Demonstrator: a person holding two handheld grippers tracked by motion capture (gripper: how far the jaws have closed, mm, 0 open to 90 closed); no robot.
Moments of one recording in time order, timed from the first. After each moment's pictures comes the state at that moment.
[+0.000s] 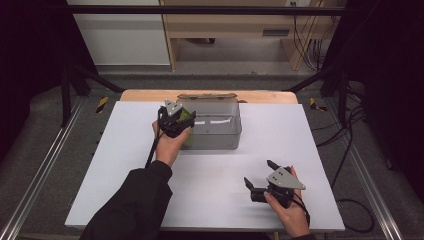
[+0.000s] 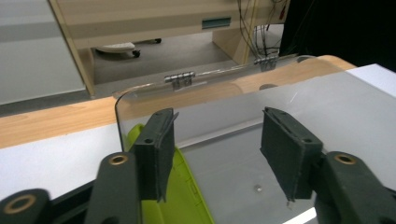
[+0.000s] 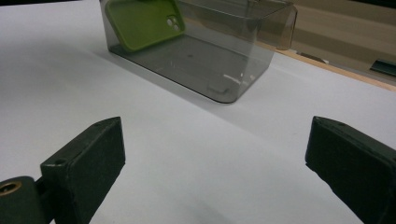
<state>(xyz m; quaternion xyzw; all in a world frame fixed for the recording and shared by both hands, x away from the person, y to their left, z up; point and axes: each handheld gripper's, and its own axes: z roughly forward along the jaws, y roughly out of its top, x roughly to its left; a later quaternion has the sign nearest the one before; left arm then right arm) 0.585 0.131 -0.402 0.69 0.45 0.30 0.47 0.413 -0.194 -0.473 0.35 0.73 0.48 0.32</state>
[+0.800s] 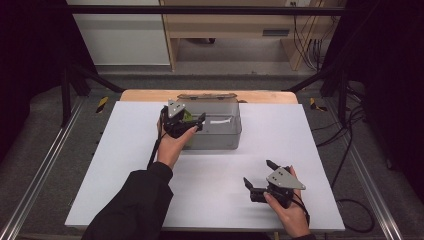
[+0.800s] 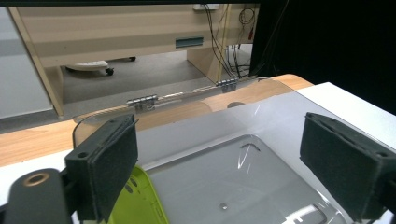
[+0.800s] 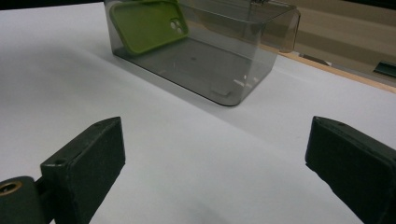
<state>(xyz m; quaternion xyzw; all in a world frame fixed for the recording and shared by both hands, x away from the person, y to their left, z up) 0.580 0.122 -0.399 0.69 0.41 0.28 0.52 0.413 -0.193 -0.472 0.35 0.73 0.49 0.32</state>
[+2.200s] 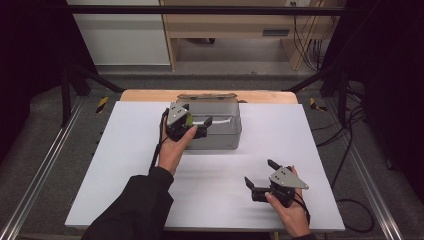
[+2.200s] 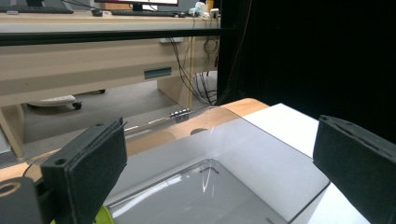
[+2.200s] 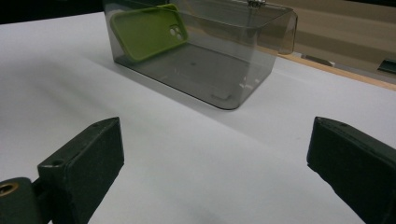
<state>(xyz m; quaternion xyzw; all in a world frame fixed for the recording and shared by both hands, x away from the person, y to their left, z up) 0.555 0.115 -0.387 0.68 0.34 0.27 0.59 0.413 -0.197 -0.470 0.36 0.72 0.50 0.31</state>
